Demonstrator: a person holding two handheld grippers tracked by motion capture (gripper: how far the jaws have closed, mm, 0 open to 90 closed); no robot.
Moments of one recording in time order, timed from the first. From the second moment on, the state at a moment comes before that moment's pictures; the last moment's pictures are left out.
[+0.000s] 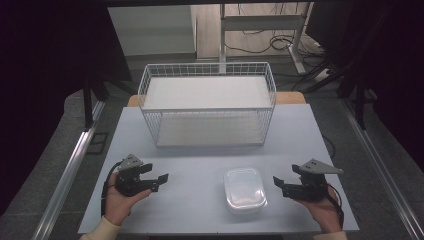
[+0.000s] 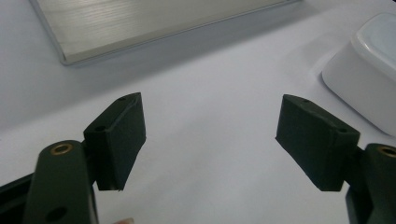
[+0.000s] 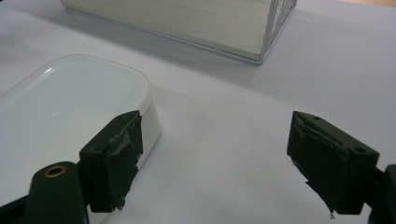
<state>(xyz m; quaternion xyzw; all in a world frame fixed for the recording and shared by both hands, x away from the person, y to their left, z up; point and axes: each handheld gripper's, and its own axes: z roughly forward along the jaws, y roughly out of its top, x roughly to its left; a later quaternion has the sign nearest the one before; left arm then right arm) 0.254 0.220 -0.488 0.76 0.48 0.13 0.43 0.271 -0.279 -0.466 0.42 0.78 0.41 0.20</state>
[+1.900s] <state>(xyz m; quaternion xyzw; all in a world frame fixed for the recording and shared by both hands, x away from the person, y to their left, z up) 0.247 0.218 -0.487 0.77 0.46 0.12 0.43 0.260 -0.283 -0.455 0.40 0.83 0.38 0.10</state>
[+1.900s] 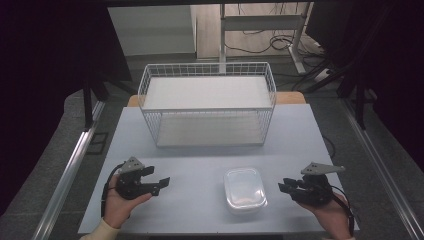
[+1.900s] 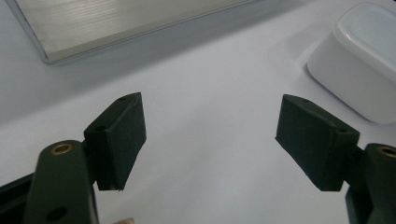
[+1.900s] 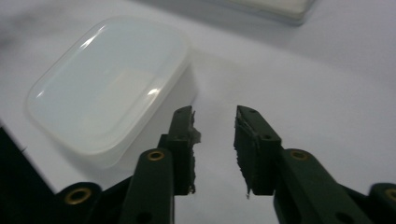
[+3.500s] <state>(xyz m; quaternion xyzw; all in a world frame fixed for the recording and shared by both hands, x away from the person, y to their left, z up) 0.246 0.216 -0.488 0.77 0.46 0.12 0.42 0.270 -0.206 -0.481 0.37 0.88 0.30 0.05</state>
